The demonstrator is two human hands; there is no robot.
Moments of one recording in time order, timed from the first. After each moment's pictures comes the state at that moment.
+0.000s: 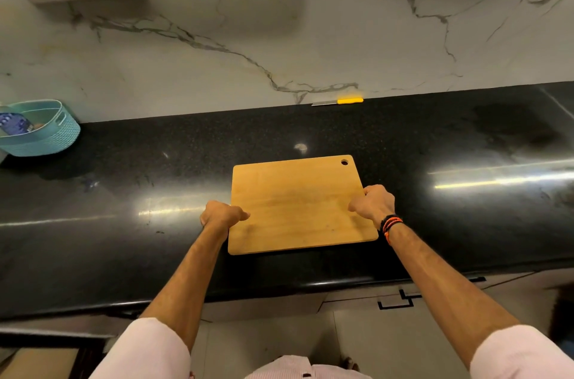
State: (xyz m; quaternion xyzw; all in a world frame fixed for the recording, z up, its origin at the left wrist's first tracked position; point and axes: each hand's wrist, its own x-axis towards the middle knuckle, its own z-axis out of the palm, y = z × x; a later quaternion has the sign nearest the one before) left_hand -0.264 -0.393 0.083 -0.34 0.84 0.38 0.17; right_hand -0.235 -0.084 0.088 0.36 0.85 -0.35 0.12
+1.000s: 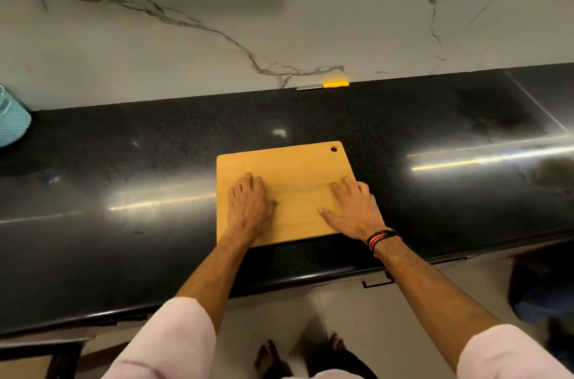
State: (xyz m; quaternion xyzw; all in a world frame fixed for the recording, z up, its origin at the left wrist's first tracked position) left_hand -0.260 -0.337 0.042 0.12 0.99 0.07 0.03; right_hand -0.195 -0.100 0.064 0.07 0.99 -0.09 0.12
